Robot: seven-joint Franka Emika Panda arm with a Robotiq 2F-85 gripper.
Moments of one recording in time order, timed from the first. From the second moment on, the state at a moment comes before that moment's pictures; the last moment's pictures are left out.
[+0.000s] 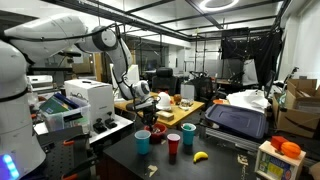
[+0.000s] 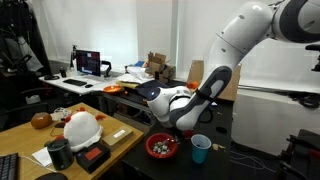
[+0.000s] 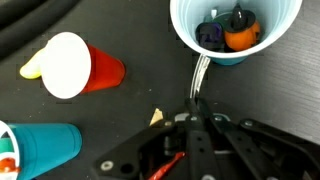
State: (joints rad) arm 0.40 1.02 -0.04 -1.54 -0.54 2.22 0.07
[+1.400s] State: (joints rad) arm 0.33 1.02 0.06 -1.49 -0.53 2.04 -0.18
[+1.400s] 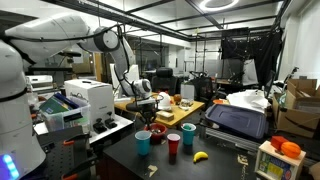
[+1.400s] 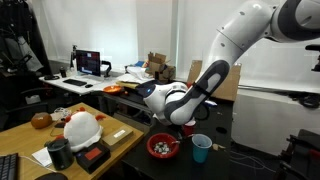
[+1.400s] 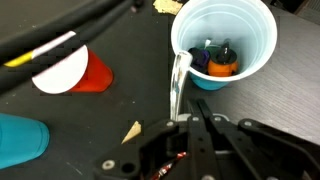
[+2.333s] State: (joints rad) arm 0.31 1.02 0.05 -1.49 -0.53 2.16 -0.21
